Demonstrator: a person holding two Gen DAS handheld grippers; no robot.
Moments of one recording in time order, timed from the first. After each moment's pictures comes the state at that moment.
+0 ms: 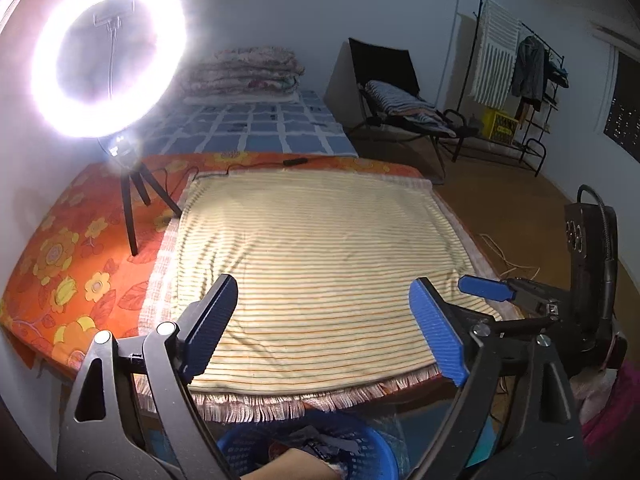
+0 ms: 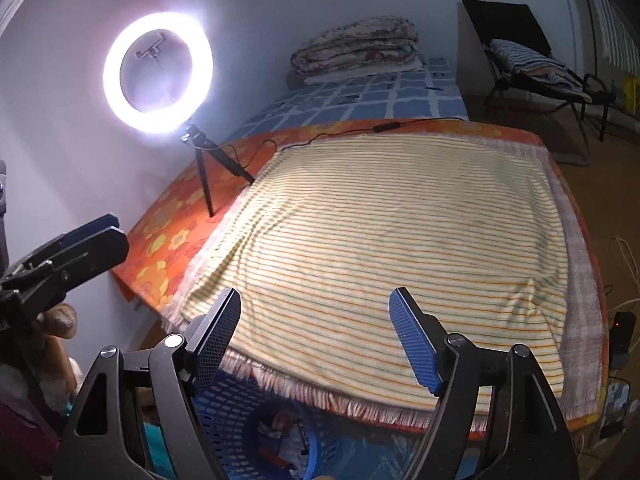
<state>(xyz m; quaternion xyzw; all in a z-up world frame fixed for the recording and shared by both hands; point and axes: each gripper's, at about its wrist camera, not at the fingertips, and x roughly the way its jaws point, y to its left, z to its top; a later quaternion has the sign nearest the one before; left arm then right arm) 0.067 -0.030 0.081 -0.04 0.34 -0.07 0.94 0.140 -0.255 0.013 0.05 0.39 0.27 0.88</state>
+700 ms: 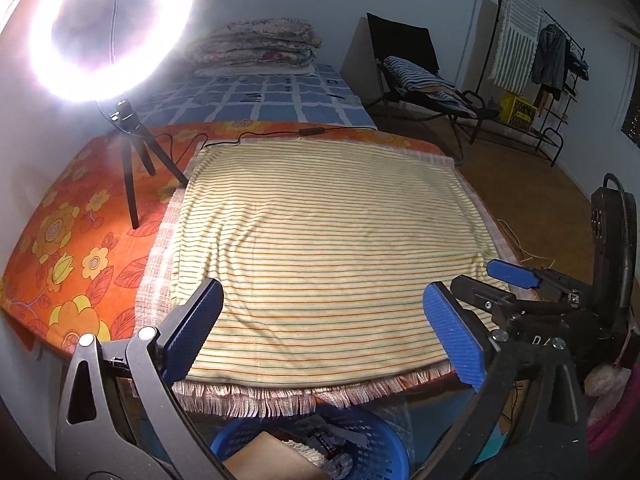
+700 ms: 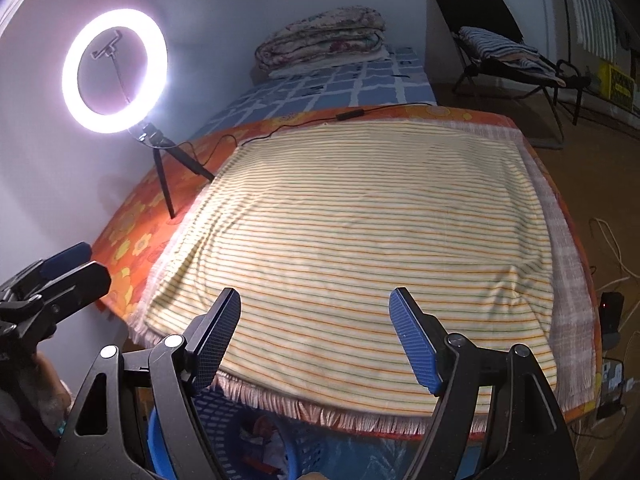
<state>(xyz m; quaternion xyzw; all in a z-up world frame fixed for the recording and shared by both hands) 0.084 -0.031 0.051 -0.04 0.38 -0.04 0.92 0.158 -0.260 -0.005 0.05 0.41 0.22 0.88</state>
